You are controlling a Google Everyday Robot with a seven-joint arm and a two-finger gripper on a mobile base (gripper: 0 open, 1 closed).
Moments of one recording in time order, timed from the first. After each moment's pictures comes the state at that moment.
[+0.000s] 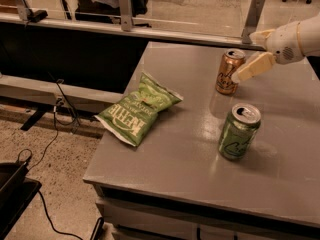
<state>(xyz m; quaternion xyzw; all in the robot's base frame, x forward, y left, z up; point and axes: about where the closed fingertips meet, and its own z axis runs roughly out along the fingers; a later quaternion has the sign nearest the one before) 0.673 -0.247 0.916 -0.48 0.74 0.15 0.44</state>
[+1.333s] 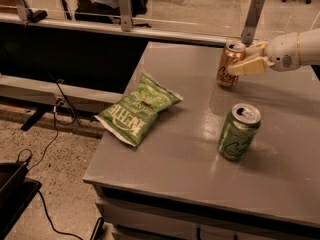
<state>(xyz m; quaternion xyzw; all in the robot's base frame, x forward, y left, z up) 0.679 -0.244 0.898 -0.47 0.72 0.23 0.47</state>
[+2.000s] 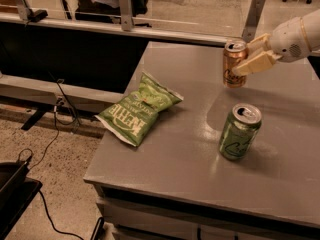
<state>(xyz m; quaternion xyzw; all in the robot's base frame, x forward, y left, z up) 0.646 -0.237 0.922 -0.54 0.72 0.17 0.40</state>
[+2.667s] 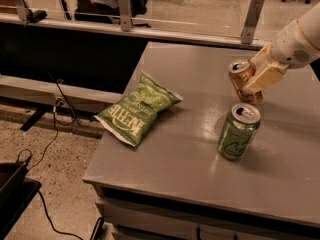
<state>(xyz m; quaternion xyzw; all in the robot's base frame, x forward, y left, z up) 0.593 -0.248 0.908 -0.59 0.76 0.08 0.26</state>
